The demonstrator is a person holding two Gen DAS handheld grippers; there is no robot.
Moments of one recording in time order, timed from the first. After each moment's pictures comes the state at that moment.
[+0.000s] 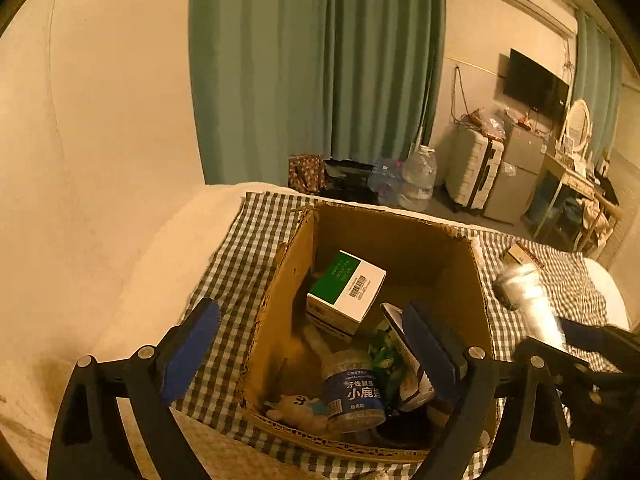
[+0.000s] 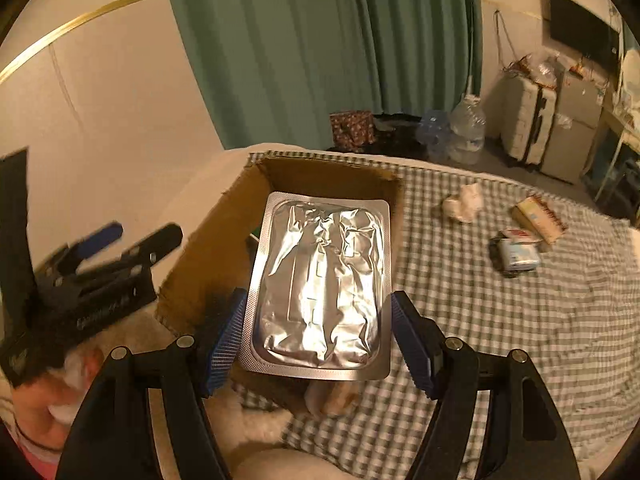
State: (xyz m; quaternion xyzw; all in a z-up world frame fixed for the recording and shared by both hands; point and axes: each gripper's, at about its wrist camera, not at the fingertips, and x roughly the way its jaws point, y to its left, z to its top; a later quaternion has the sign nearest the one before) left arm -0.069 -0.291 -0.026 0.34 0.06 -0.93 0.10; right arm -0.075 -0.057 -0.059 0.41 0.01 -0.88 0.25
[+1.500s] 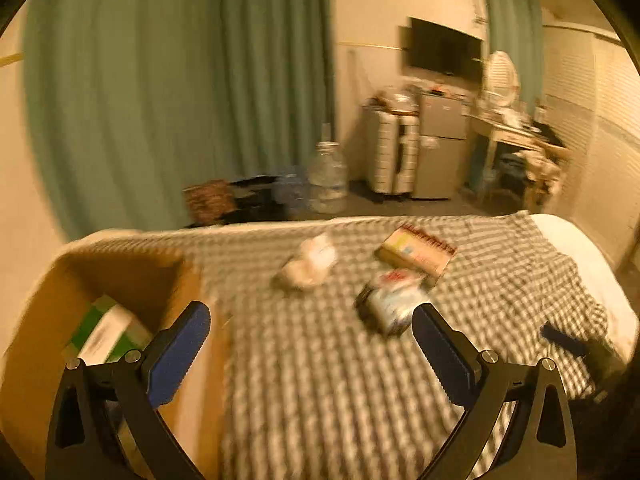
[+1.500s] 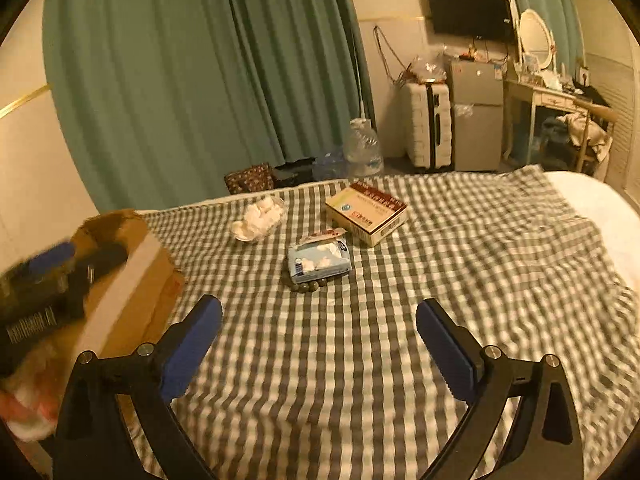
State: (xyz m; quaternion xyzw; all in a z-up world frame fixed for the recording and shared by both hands) left arm -0.208 -0.020 -0.081 0.30 -0.03 -0.95 -0.03; right arm -0.156 0.207 -0.153 0.33 -0.06 -0.94 0.12
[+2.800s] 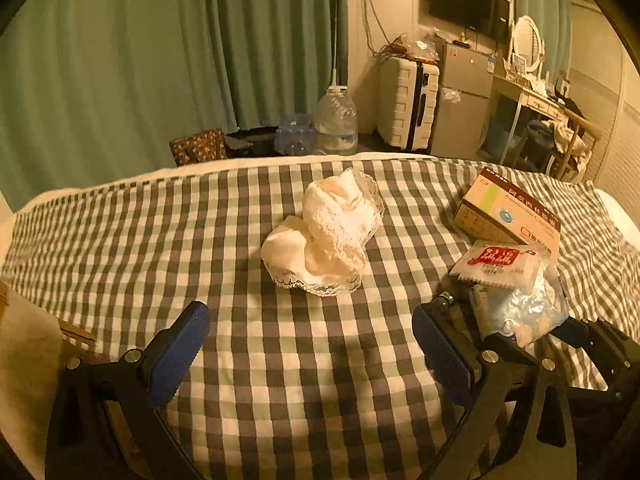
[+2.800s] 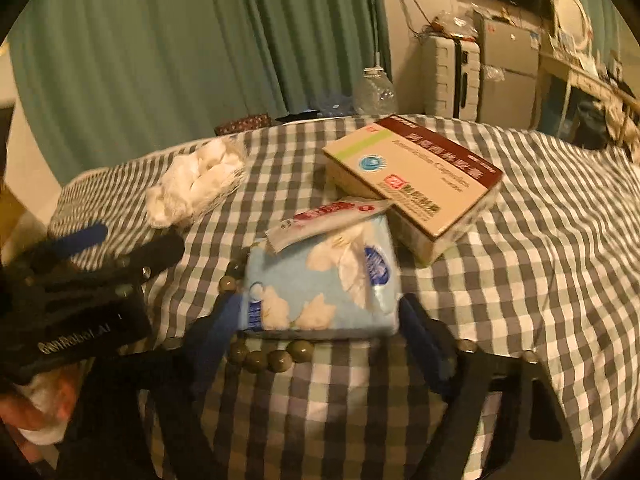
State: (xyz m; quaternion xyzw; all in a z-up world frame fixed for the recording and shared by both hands) left arm -0.338 -0.027 -0.215 0.39 -0.01 -0.92 -0.01; right arm -0.302 0.175 -0.259 0.40 -0.03 -0.91 0.13
